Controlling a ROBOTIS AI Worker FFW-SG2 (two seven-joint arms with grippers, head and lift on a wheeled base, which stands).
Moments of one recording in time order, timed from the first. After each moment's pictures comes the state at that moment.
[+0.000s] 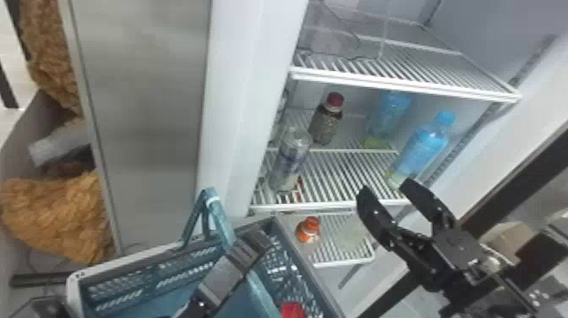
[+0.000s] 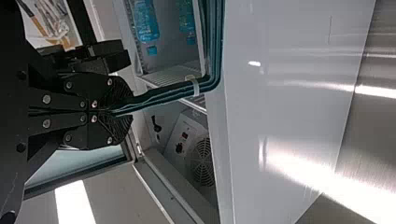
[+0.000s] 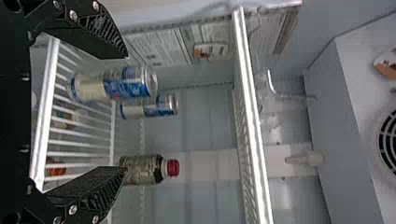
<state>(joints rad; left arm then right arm) 0.60 0.09 -0.28 -2.17 1.37 0.56 -0.55 0.74 -0.04 -0.46 -2.52 -0.42 0.30 0.45</state>
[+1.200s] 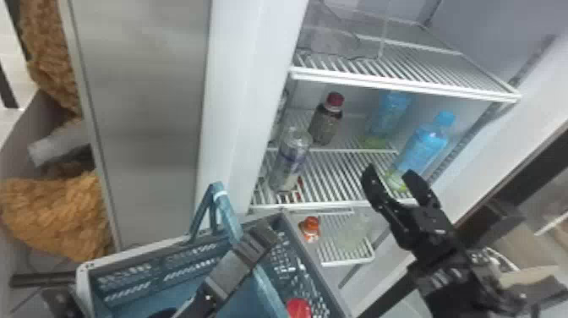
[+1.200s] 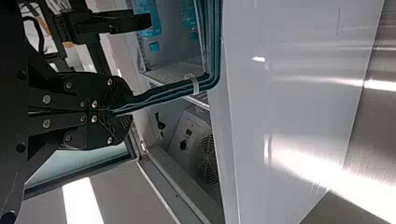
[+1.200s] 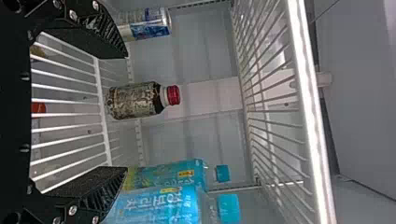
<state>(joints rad) 0.56 0.10 -0.30 -2.16 1.37 0.56 -0.55 0.44 -0.02 -0.43 -2.15 -0.35 0.18 0.33</state>
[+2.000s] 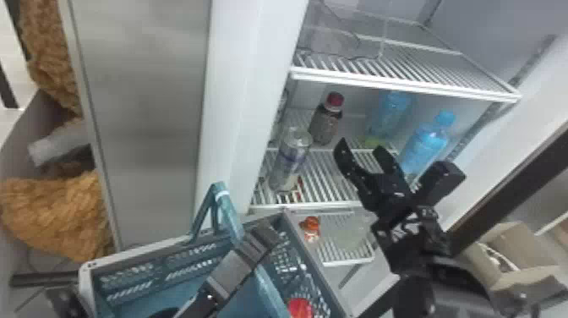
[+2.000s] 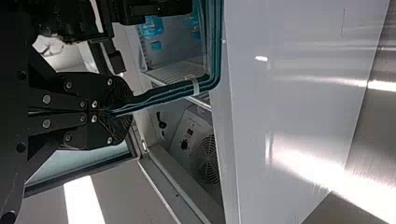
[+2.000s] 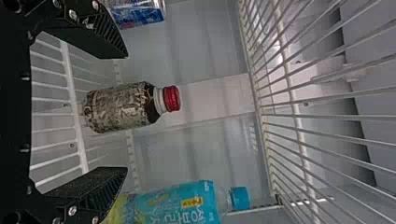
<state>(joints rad) 0.55 0.11 -0.31 -2.15 1.38 0.55 -0.55 0.18 -0.06 -0.32 -1.91 -0.30 0.17 0.27</state>
